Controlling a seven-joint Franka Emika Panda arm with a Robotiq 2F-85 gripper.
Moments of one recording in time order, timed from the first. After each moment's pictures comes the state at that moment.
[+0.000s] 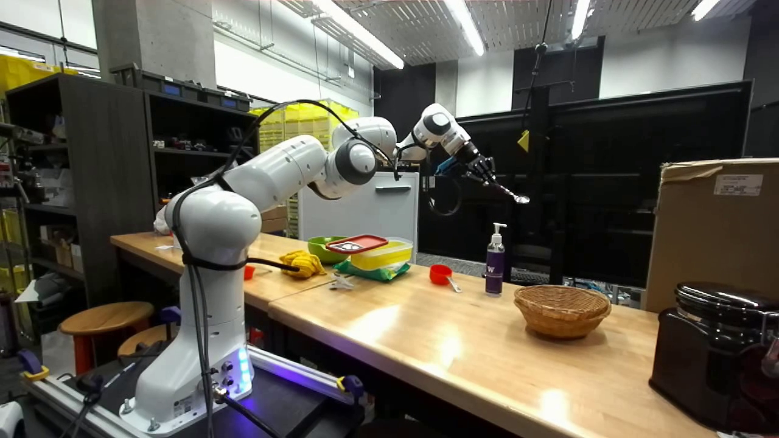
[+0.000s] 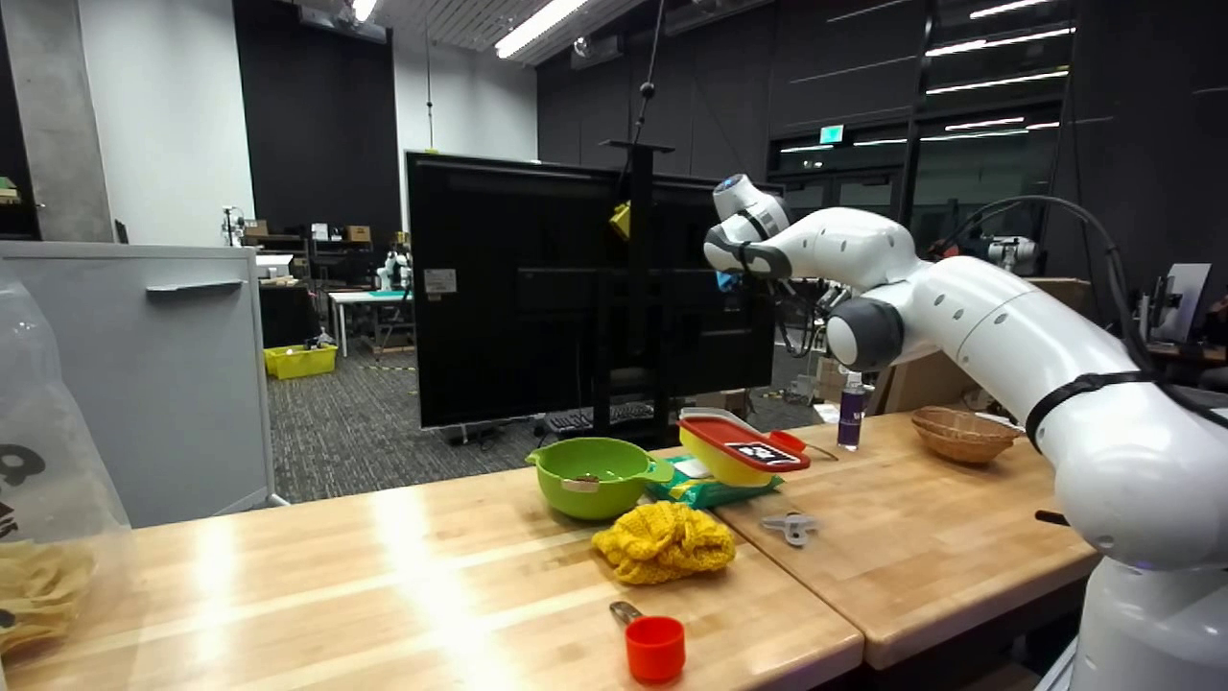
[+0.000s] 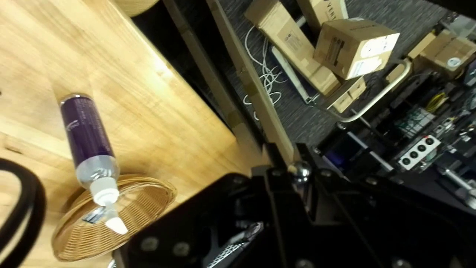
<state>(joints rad) -0.25 1.02 -0.38 -0.37 -0.31 1.73 1.98</state>
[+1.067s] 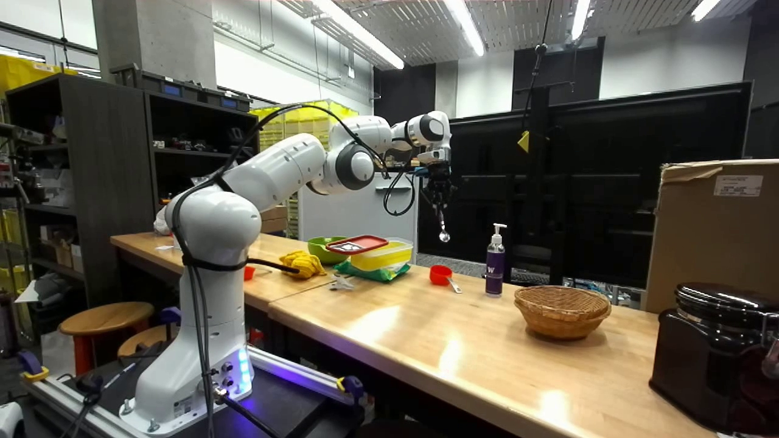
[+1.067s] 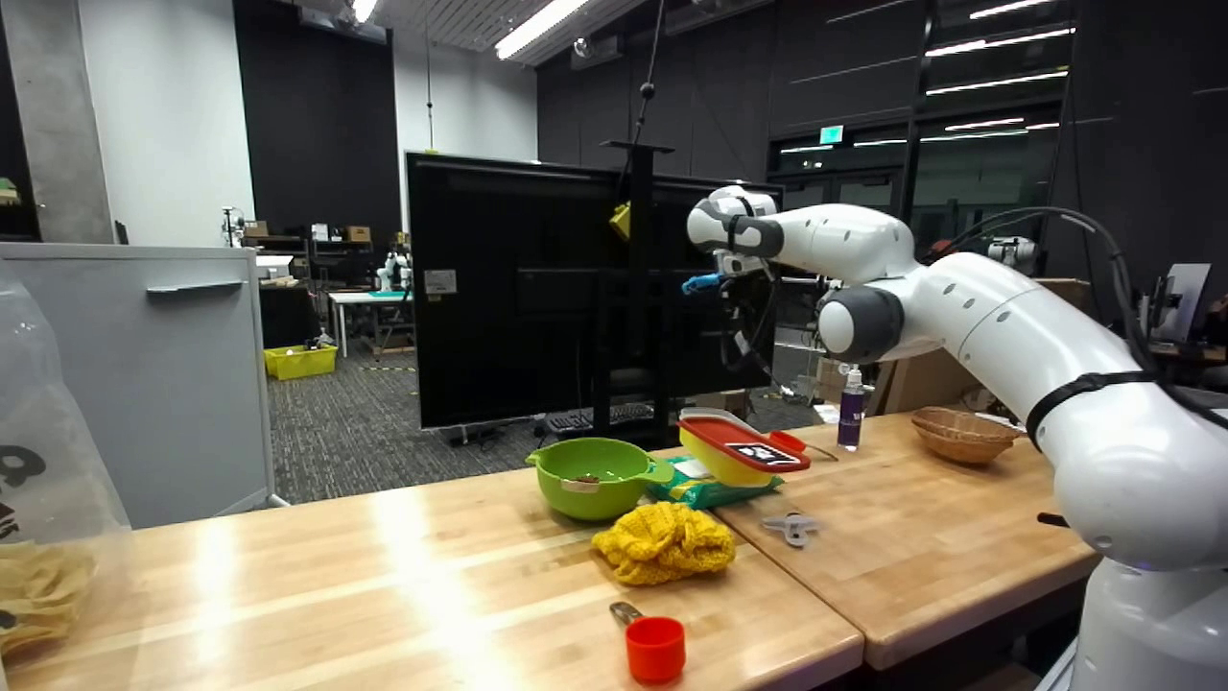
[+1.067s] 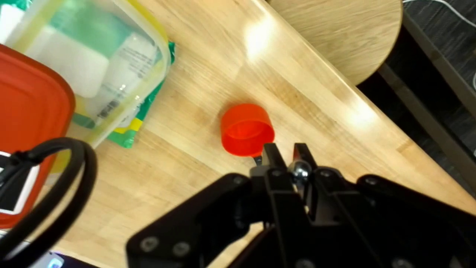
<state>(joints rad) -0.25 1.00 -0.16 -0.37 -0.03 1.27 2.33</state>
